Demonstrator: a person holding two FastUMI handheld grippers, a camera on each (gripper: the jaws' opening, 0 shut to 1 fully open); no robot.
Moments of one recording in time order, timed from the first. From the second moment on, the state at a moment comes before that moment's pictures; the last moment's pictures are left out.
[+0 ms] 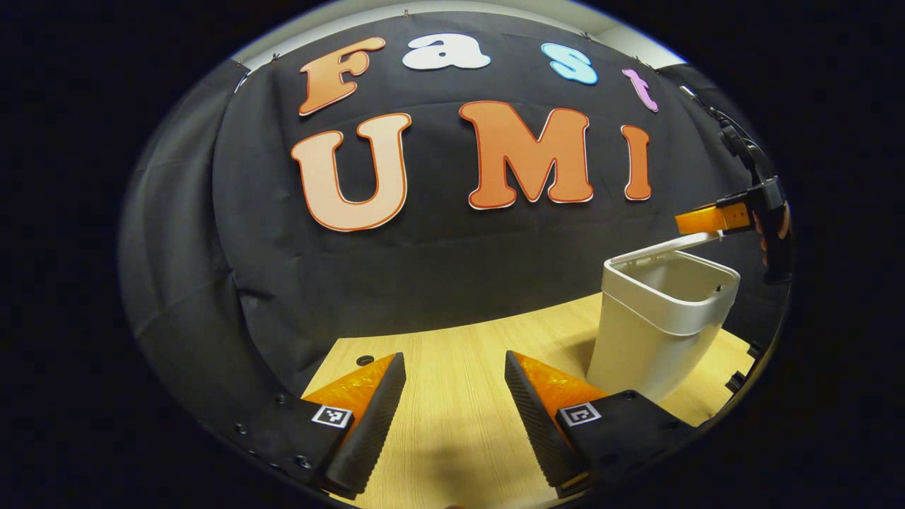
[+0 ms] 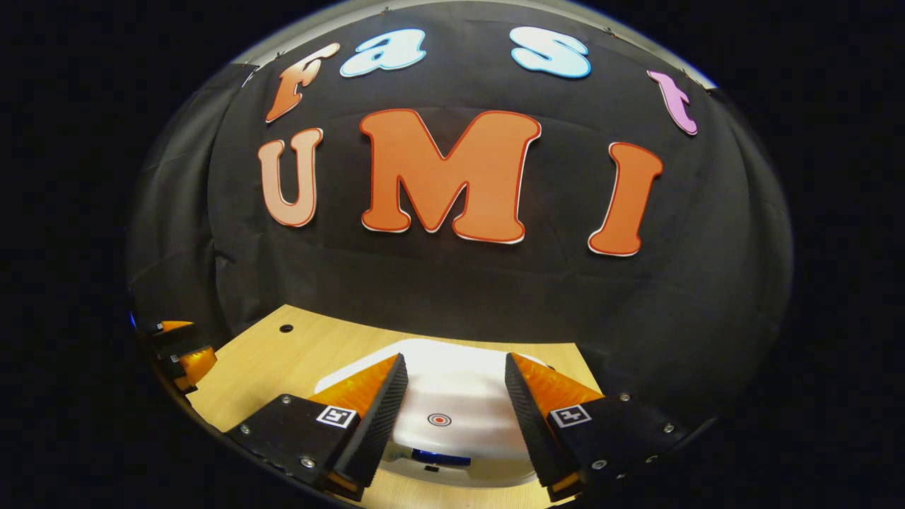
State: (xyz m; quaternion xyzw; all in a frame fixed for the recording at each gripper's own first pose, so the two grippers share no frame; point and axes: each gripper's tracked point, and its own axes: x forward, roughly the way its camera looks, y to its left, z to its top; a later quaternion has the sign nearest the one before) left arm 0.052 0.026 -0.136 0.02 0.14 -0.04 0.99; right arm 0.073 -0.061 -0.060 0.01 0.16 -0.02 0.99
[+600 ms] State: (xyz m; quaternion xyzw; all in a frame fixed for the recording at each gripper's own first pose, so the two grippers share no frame) left arm 0.041 0.012 -0.159 0.02 0.17 -0.05 0.98; right arm 0.027 -0.043 -0.106 0.04 0.21 -0.01 0.98
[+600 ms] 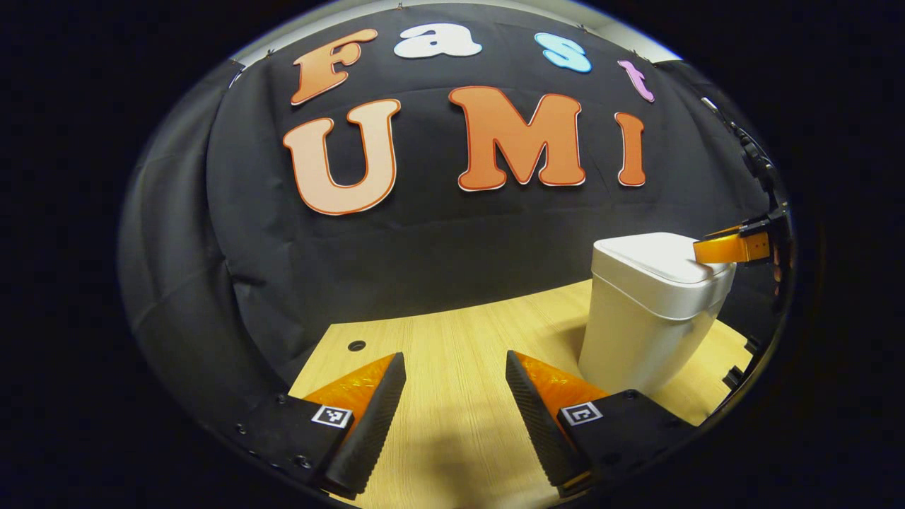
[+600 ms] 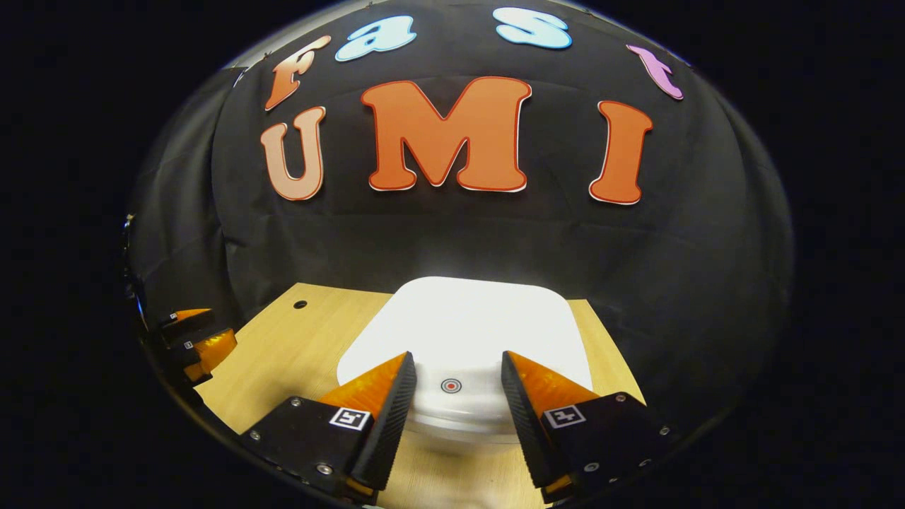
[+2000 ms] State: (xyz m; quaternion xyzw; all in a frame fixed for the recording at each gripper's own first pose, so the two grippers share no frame) left arm 0.048 0.061 -0.048 -0.01 0.05 0.02 1.00; right arm 0.043 0.066 -0.051 -0.03 0.06 0.07 1.00
